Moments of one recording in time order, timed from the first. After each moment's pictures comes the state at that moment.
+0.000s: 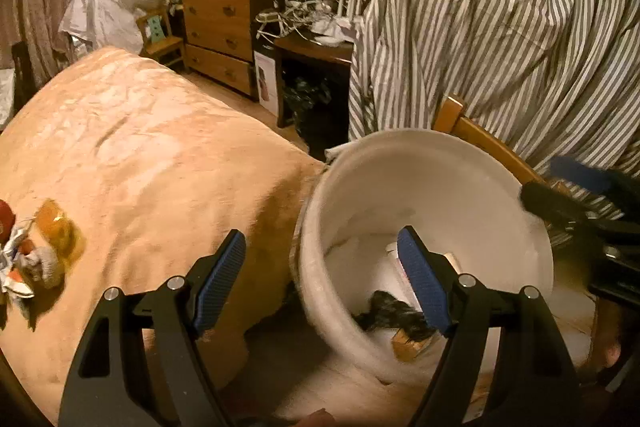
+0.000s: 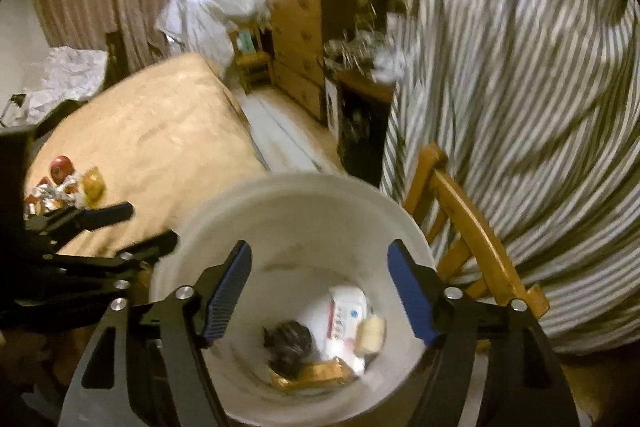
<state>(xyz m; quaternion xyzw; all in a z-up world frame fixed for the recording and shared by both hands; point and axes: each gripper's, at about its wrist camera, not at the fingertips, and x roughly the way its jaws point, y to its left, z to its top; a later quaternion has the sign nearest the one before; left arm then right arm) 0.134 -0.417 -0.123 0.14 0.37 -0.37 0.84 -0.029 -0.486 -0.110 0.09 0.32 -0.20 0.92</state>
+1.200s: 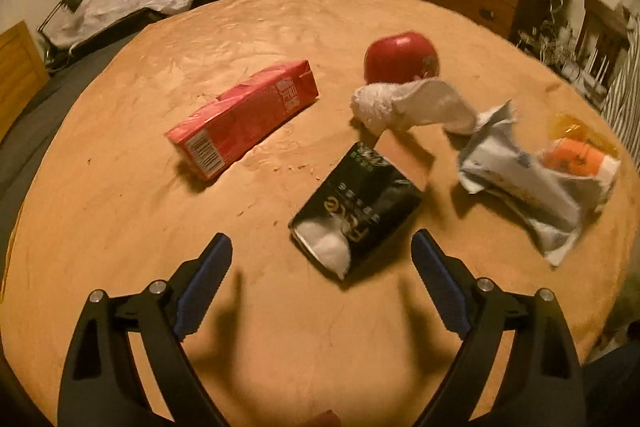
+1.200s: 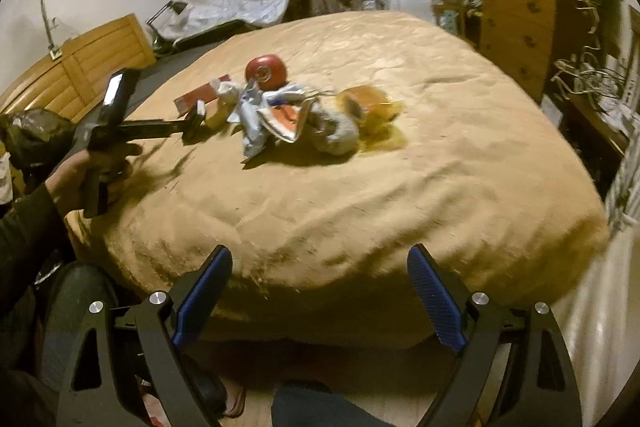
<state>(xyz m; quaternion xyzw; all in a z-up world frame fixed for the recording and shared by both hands) 0.344 0.067 -0.179 0.06 0.41 -0.09 0.91 0.148 -0.174 -0.179 0.03 0.38 0.12 0.92</state>
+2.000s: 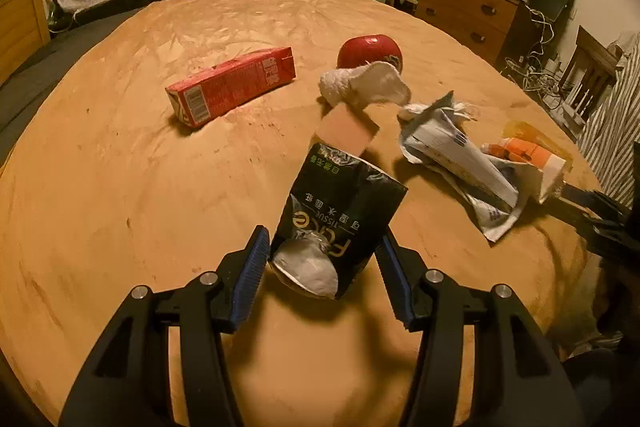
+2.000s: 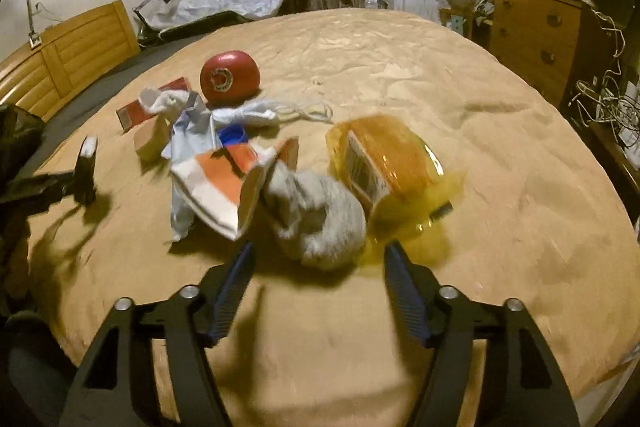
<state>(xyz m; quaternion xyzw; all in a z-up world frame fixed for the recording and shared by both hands) 0.284 0.060 -0.174 -0.03 0.41 -0.11 0.91 0.309 -0.147 -0.219 -0.01 0.37 0.10 0.92</state>
